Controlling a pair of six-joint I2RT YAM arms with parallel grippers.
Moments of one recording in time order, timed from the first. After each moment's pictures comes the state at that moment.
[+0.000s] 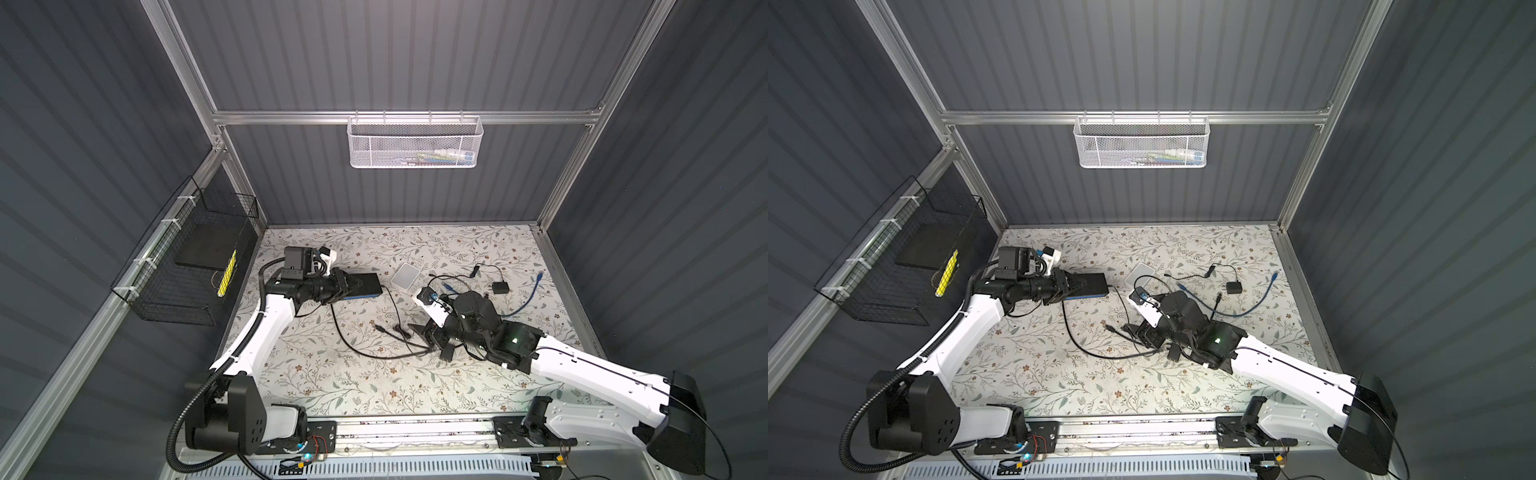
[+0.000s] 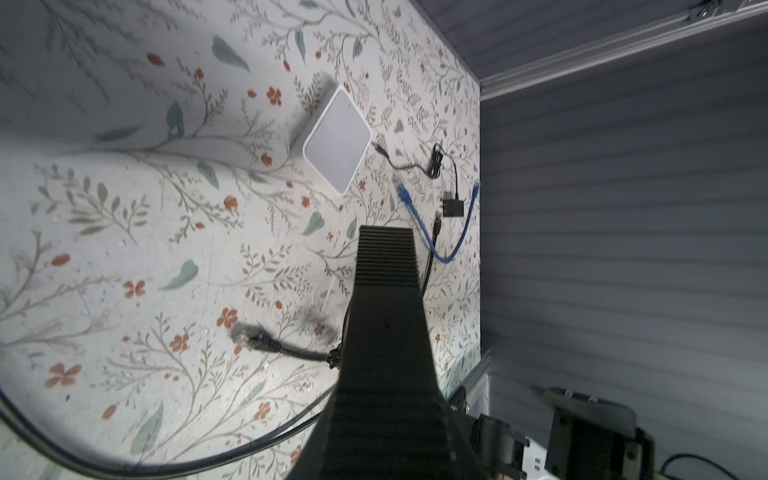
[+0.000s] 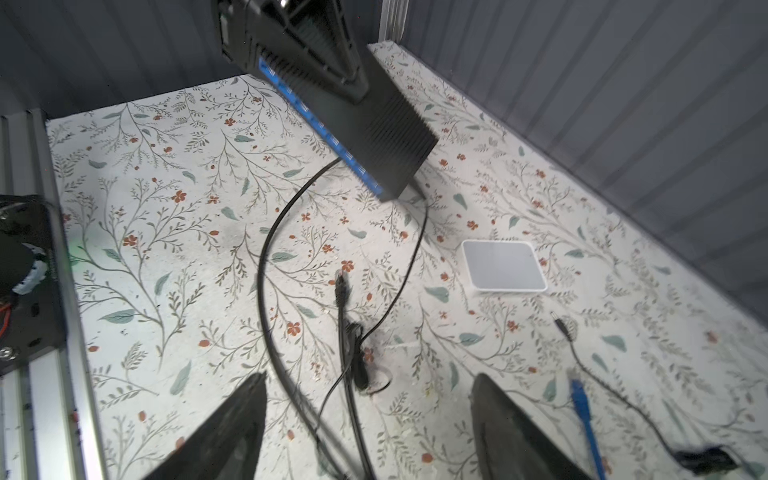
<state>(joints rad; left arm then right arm) -0.14 1.36 1.08 -0.50 0.73 -0.61 0.95 1.11 0.82 -0.20 0.04 -0.06</state>
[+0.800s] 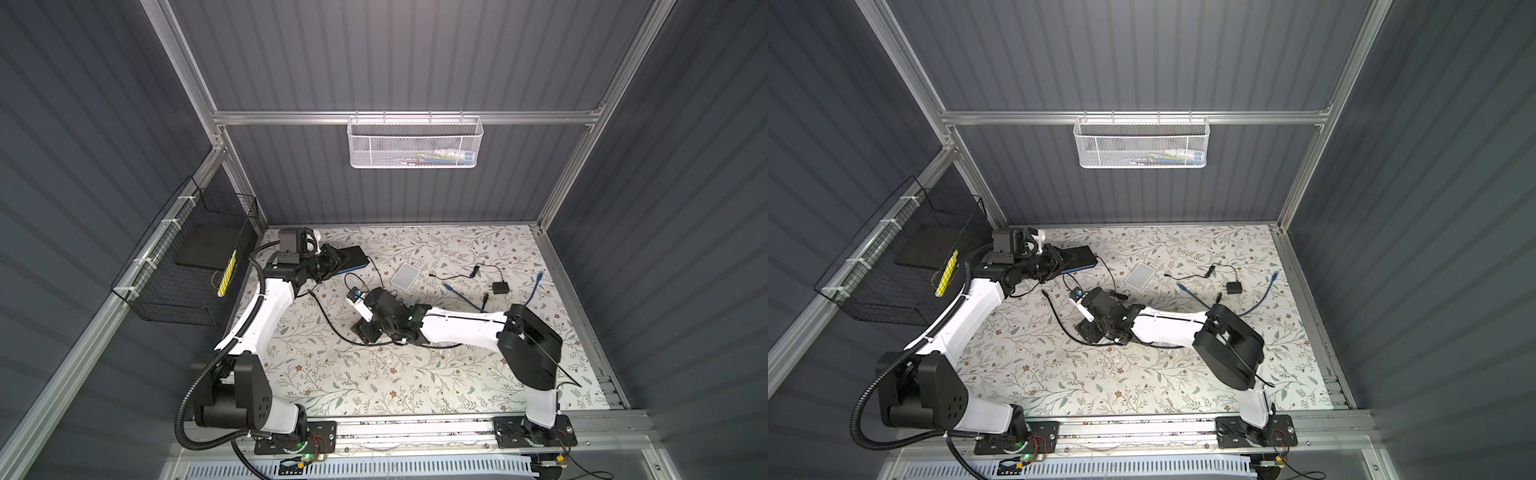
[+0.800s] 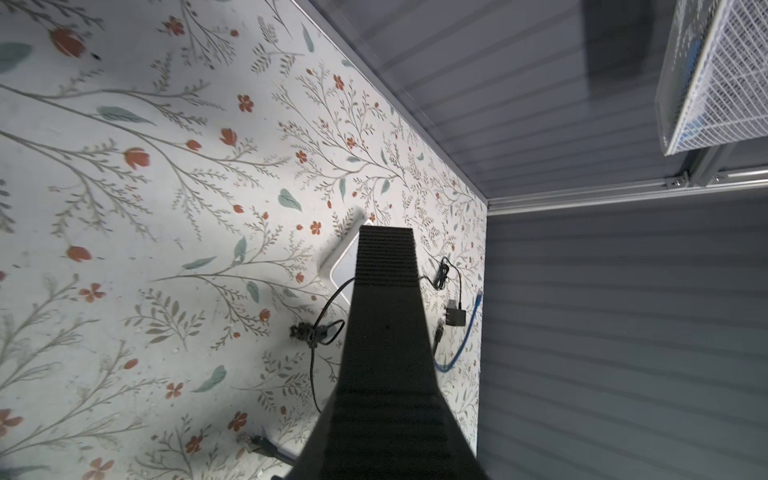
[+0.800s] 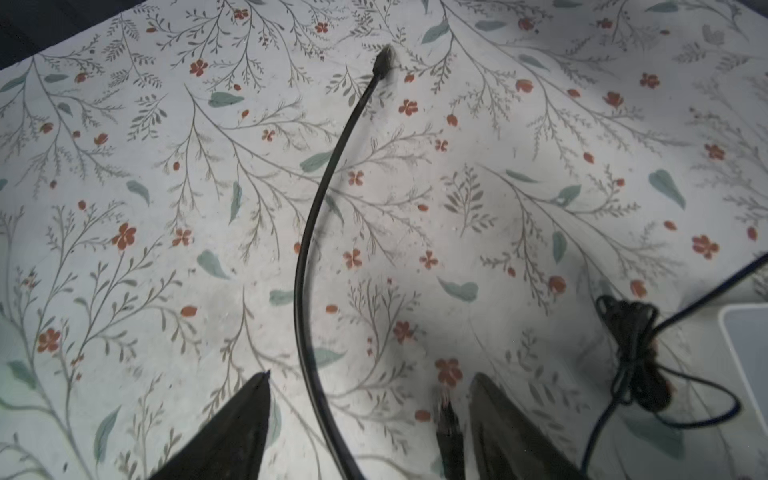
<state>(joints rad) -0.10 1.44 1.19 -0.41 0.53 -0.77 1.05 1.99 1.38 -0.10 0.05 0.06</state>
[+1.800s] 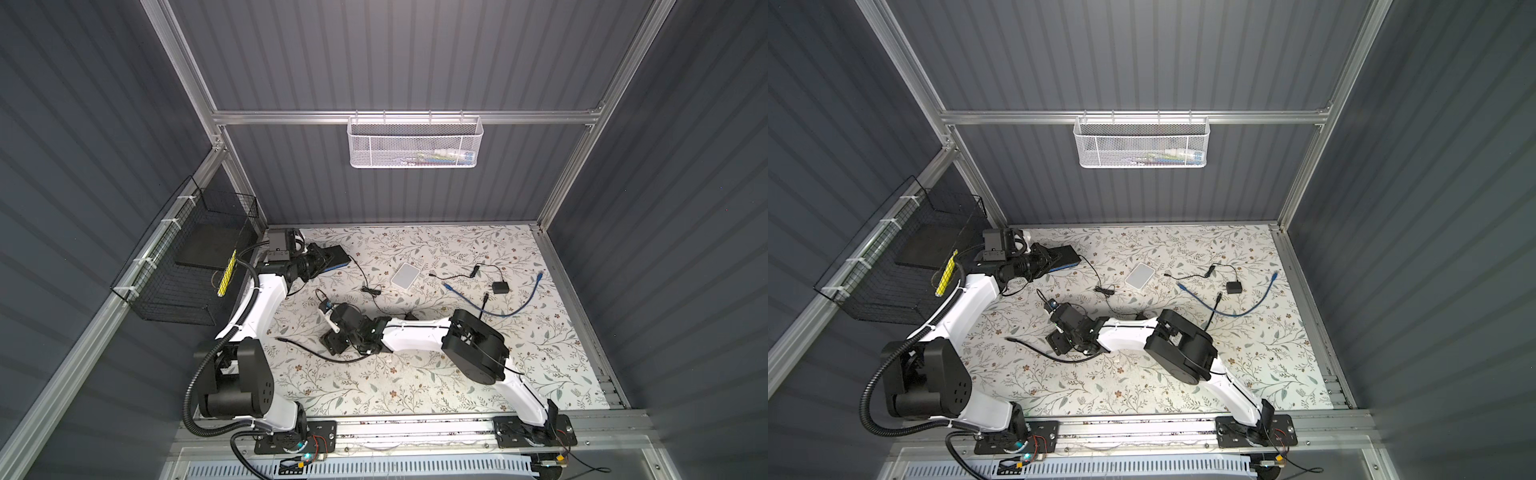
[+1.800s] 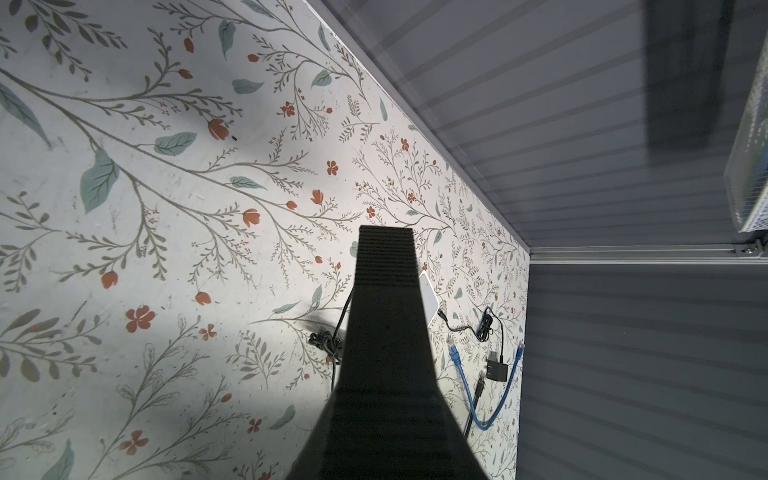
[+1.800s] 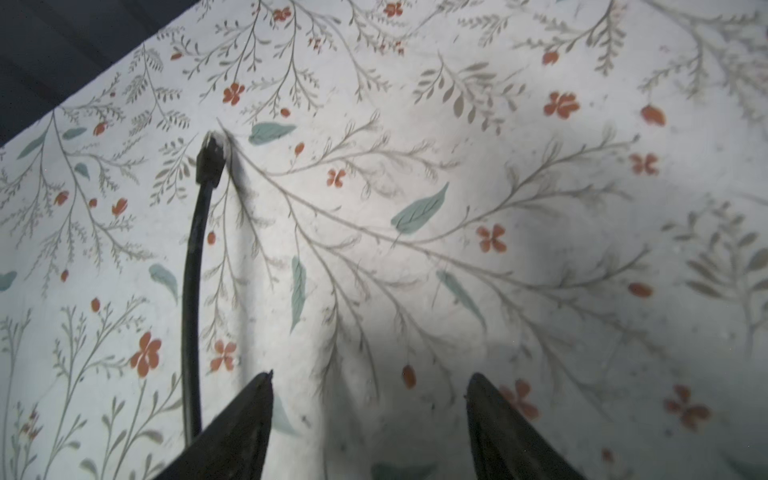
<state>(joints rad) 0.00 1.50 1.21 -0.40 0.48 -0.71 1.15 2.29 1.61 -0.03 0.02 0.27</state>
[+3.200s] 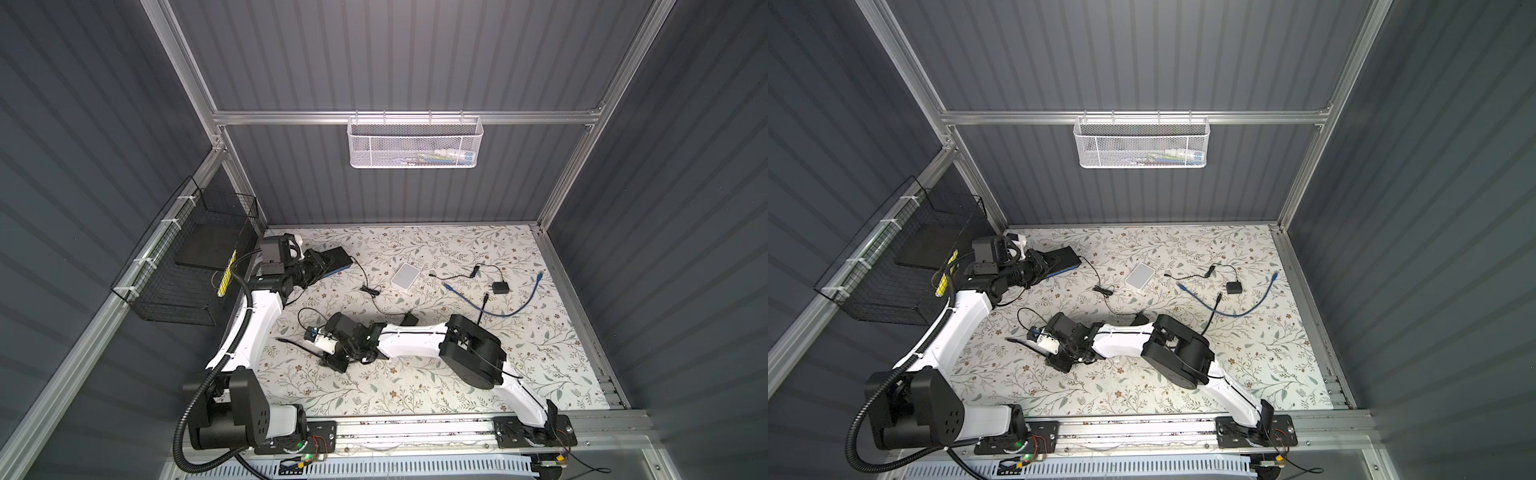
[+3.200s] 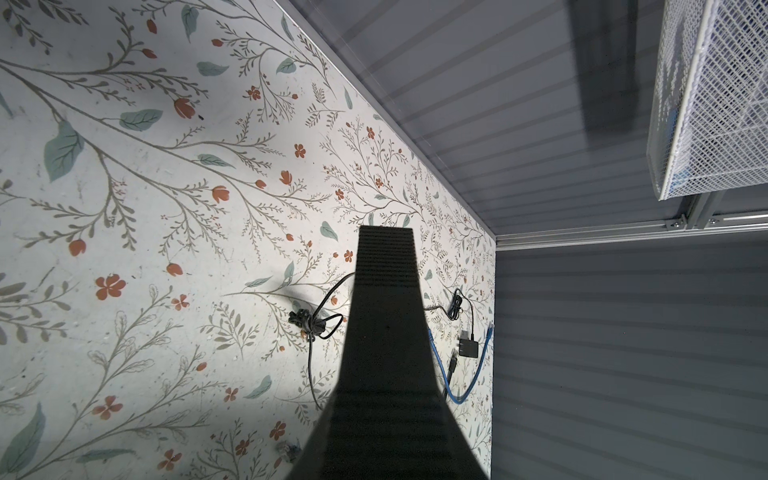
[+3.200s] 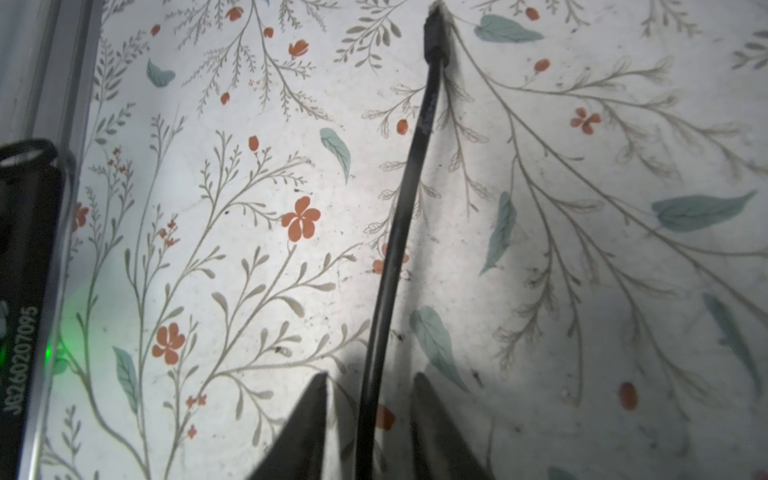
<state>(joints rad) 0.00 1.35 1.09 -0.36 0.54 -0.75 1.19 2.33 1.66 -0.14 -0.24 -0.05</state>
